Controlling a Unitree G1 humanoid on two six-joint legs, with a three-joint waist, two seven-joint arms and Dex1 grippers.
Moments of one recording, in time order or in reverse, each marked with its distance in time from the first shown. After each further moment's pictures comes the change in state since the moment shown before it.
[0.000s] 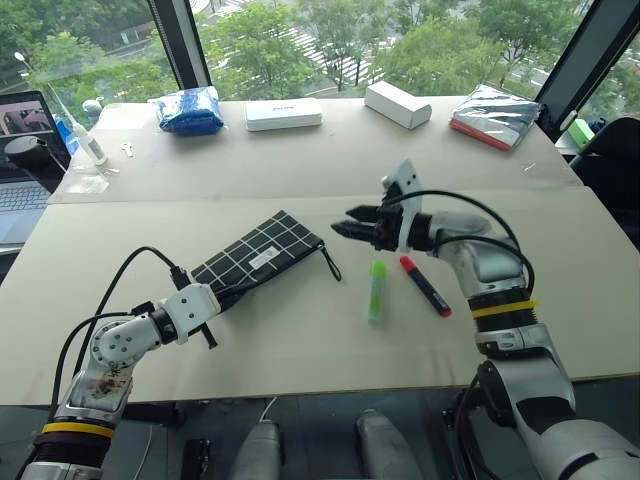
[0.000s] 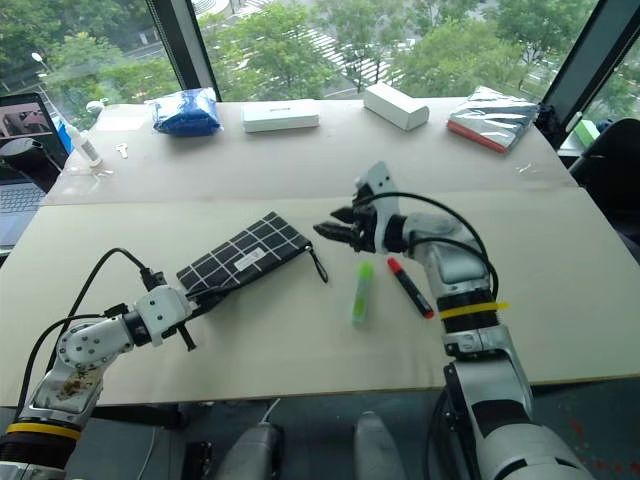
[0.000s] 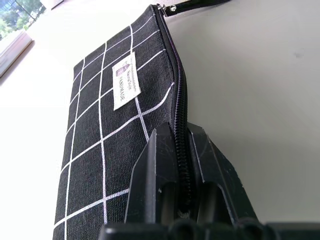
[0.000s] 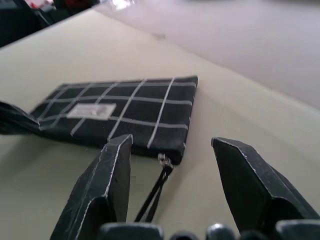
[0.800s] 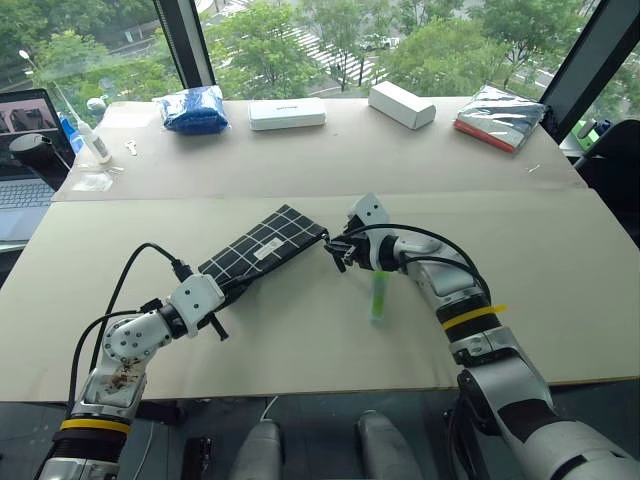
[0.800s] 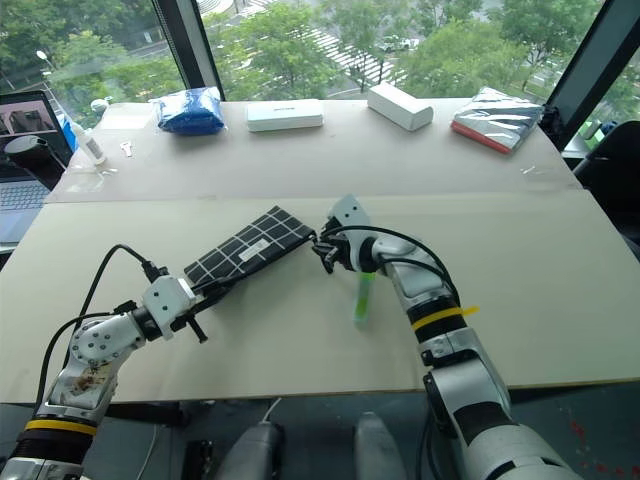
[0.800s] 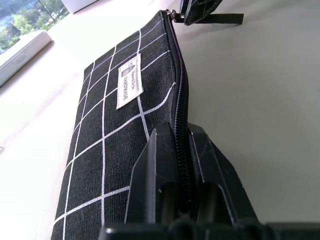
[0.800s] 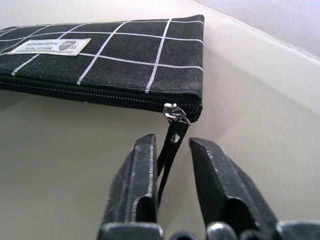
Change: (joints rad) left arm -0.013 -0.055 0.004 0.016 -0.033 0.034 0.026; right arm -0.025 0.083 0.046 0.135 -0.096 -0.093 -0.084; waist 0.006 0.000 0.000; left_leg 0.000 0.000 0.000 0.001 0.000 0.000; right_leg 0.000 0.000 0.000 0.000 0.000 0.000
